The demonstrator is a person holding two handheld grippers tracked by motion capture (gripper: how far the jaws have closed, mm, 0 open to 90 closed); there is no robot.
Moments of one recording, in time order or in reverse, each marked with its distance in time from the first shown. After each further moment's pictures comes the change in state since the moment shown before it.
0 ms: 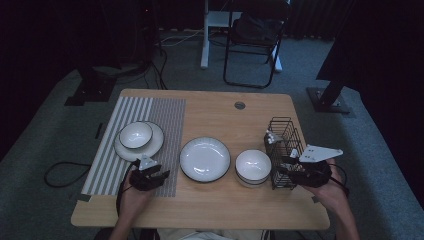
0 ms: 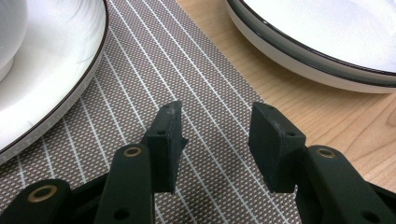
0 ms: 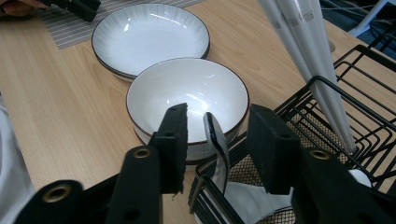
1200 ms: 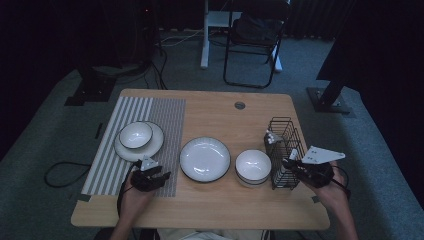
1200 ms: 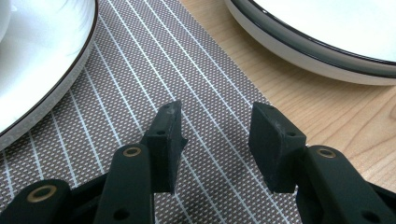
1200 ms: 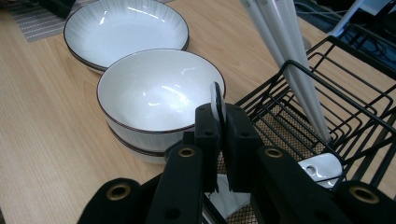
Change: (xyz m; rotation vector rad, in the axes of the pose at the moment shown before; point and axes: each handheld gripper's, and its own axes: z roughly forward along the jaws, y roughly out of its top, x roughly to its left) left arm -0.002 -0.002 0.004 0.019 -0.005 0.007; right arm -0.006 -0.013 0.000 -0.016 -0.074 -0.013
